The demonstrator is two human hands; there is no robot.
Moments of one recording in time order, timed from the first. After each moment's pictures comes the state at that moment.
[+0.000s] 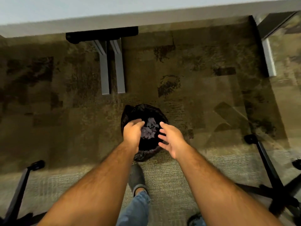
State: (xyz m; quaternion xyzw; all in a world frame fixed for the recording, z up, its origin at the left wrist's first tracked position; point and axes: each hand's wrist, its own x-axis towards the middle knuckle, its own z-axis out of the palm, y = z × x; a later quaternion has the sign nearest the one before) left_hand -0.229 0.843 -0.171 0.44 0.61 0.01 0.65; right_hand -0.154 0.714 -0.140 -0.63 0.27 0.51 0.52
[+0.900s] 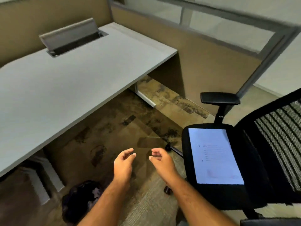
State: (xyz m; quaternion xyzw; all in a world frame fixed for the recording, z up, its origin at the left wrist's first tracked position) left_hand -0.117 0.475 0.132 0.69 0.29 -0.06 0.66; right_hand -0.124 0.307 0.129 -0.77 0.18 0.14 0.60
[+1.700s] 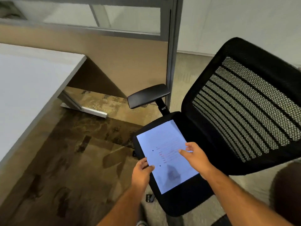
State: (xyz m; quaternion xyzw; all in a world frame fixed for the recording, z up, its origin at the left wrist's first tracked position) left_hand -0.053 0.160 0.058 0.73 0.17 -0.37 0.54; right_hand -0.135 -0.070 0.074 -0.71 0.43 0.08 0.55
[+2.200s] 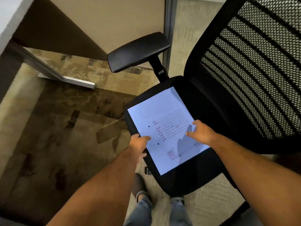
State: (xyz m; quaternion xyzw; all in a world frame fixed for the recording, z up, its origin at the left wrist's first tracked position) left_hand 0.005 0.129 -0.075 0.72 0.28 -0.45 0.45; right_hand -0.113 -0.129 -0.074 -0.76 0.42 0.28 0.42
